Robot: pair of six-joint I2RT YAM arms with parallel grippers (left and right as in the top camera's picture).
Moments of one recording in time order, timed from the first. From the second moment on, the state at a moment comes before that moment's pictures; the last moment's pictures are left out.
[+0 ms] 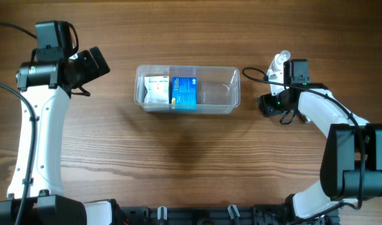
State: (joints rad) left arm 0.09 1.51 1.43 -0.95 -0.08 -0.35; right arm 0.00 1.76 0.95 -0.48 -0.07 -0.27
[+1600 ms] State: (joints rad) left arm 0.09 1.51 1.43 -0.95 -0.08 -0.35; right arm 0.60 1.68 1.33 -0.56 0.00 0.38
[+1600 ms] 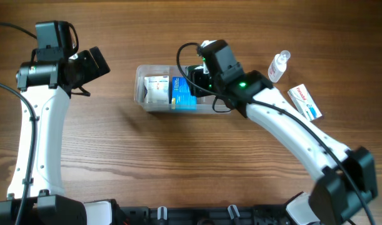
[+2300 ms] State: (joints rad) left arm 0.09 1.51 1.43 -0.95 -0.08 -0.35; right arm 0.60 1.85 1.33 -0.60 0.14 0.42
